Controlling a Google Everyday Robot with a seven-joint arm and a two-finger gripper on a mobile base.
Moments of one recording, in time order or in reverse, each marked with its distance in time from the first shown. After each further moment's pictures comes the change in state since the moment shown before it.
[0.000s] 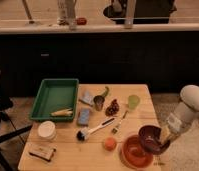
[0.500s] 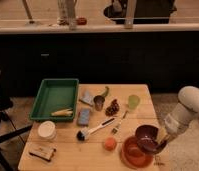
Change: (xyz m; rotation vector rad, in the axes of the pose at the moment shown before) arm 0.000 -0.021 0.005 -0.007 0.044 0.014
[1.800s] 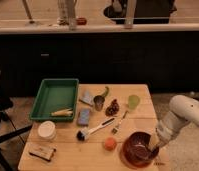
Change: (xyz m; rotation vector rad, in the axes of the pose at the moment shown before) arm 0.003 -0.008 0.049 0.020 -0.002 -0.114
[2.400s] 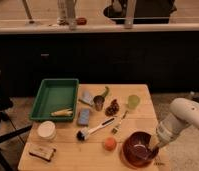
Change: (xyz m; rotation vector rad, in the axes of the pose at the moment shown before) arm 0.006 0.004 0.004 -0.012 0.052 0.012
